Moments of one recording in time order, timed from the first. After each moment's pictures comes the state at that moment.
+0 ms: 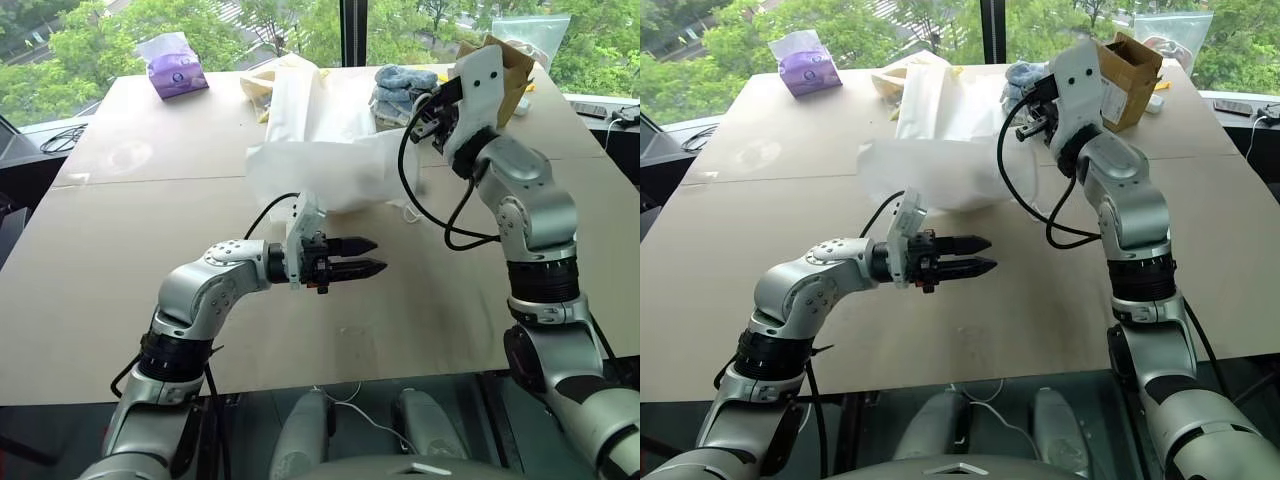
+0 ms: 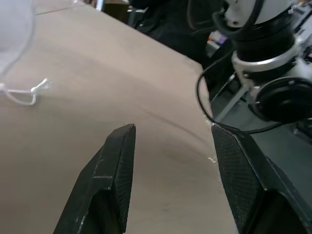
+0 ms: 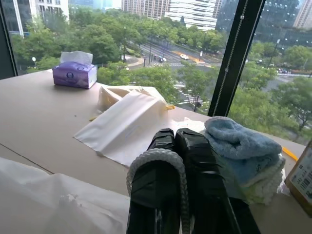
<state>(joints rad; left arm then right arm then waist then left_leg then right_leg) -0.46 0.52 -0.13 -0.23 -0.63 0.76 -0.95 -0.88 -0.24 -0.01 0.03 0.17 0.57 0.31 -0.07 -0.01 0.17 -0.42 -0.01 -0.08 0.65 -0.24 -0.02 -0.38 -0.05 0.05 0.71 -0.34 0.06</state>
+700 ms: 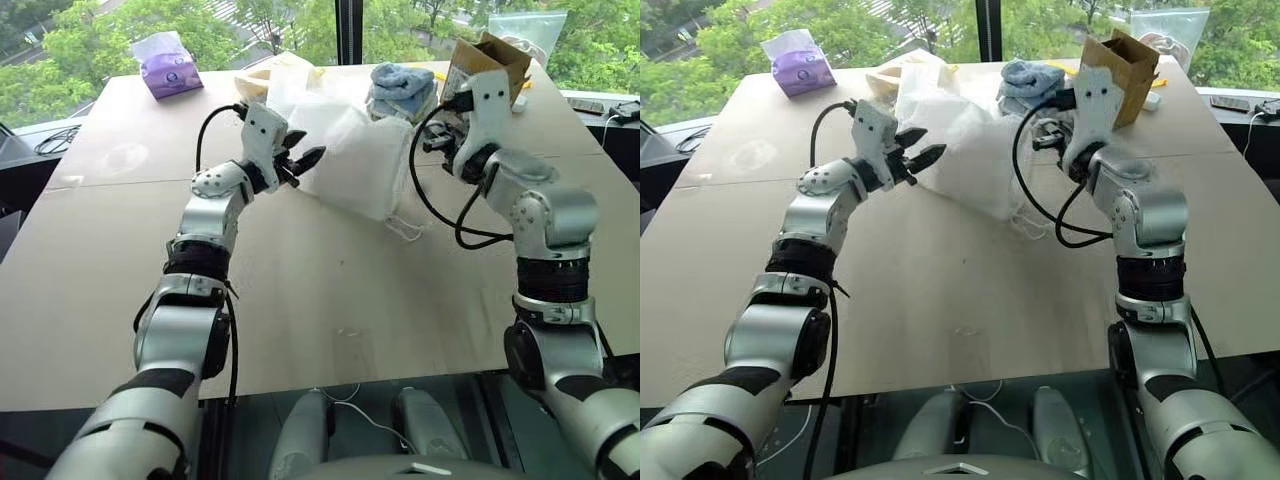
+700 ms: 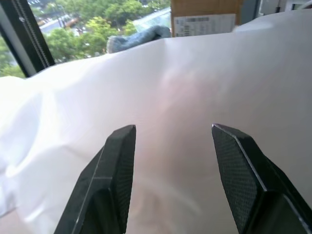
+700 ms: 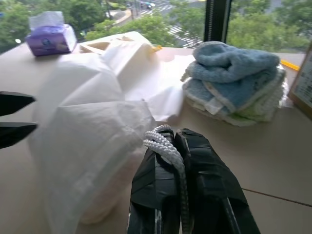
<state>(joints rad) -1.03 0.41 0.00 0.89 -0.17 -0.07 -0.71 -0.91 -0.24 -0.11 -0.16 0.37 1.07 0.27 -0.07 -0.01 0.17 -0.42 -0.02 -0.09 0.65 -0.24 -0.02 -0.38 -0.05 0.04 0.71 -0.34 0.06</state>
